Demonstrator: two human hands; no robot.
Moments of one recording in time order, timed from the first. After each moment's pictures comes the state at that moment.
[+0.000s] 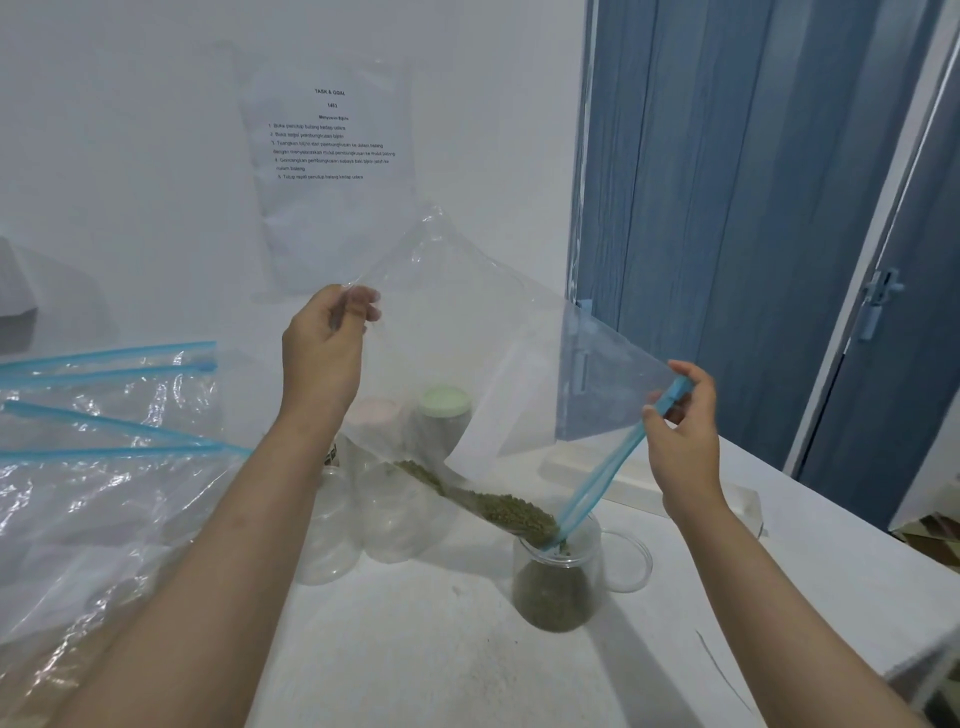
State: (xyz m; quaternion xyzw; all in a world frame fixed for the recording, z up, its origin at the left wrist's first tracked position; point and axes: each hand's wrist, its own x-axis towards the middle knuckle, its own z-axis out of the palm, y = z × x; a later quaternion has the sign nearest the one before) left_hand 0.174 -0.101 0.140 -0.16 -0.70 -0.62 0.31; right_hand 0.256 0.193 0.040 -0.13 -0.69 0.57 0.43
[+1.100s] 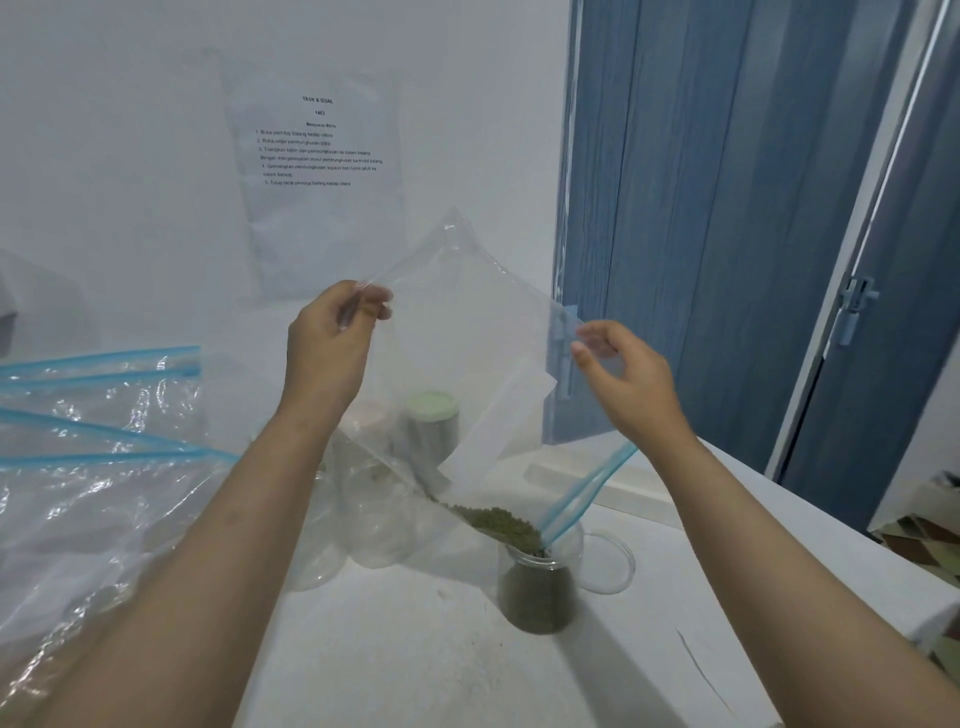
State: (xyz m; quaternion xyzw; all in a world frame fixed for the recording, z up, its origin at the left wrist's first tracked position) left_hand 0.178 -0.091 0.148 -0.20 -0.72 -0.60 0.29; right_hand 0.254 0.178 0.108 -0.02 -0.84 0.37 0.40
